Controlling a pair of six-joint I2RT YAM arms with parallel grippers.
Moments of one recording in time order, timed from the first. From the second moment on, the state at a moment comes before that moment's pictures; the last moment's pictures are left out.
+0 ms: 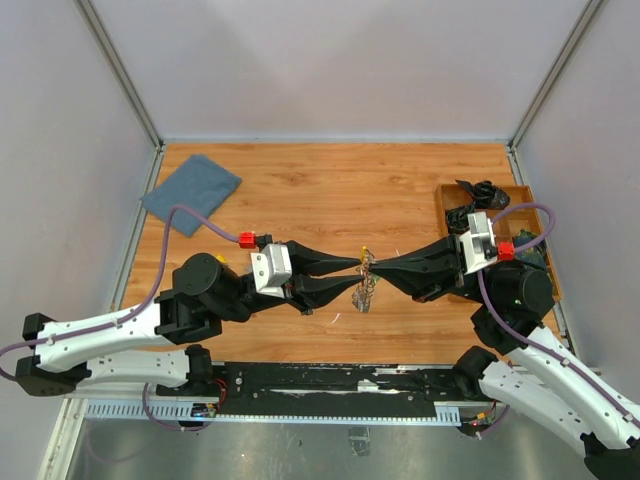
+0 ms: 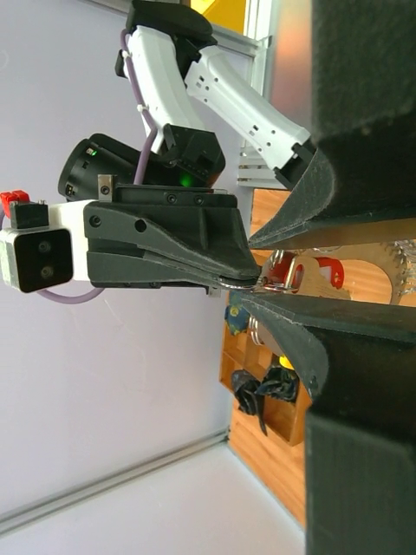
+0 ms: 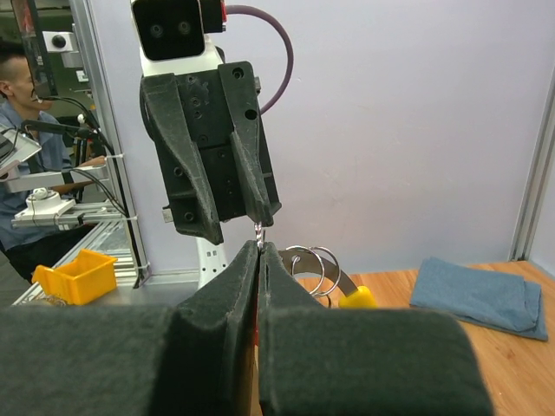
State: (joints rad) left arm -1.33 0.89 0.97 0.24 0.00 0.08; right arm 0.74 0.63 0.66 0.61 -0.66 0.47
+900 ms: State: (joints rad) left arm -1.33 0.92 0.97 0.26 0.01 0.06; right arm 0.74 0.61 0.66 0.62 -0.70 0.47
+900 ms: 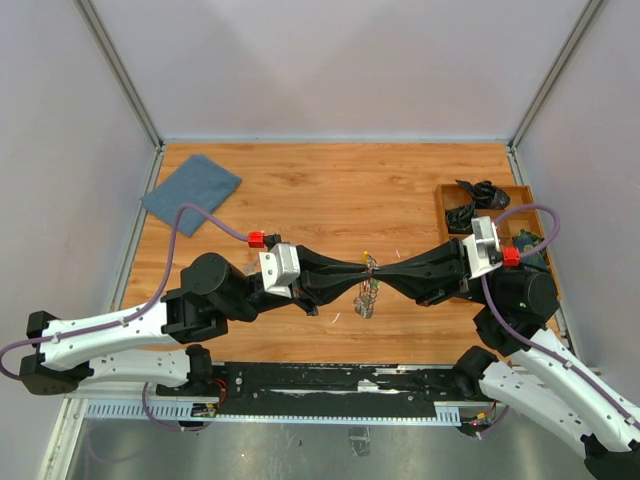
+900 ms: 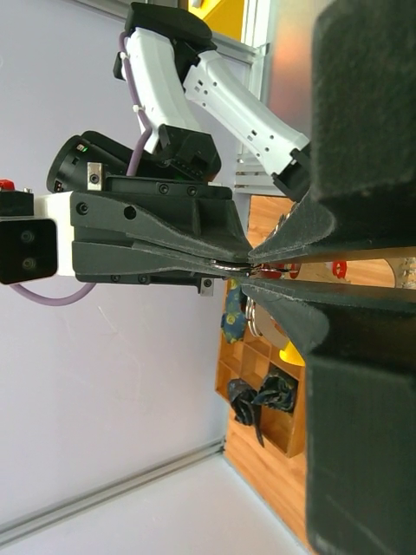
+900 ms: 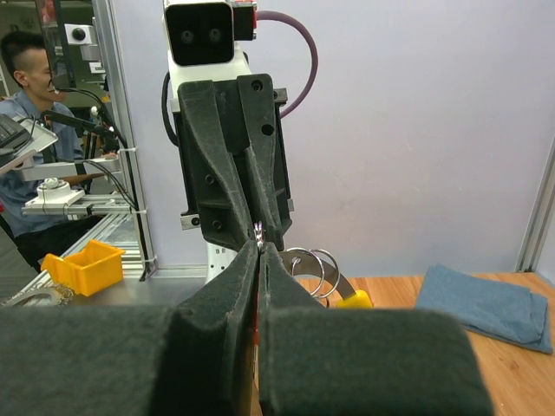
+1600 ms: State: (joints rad) left arm -1.33 0.93 0.97 0.27 0.02 0.05; right arm 0.74 0.61 0.67 0.62 -0.71 0.47
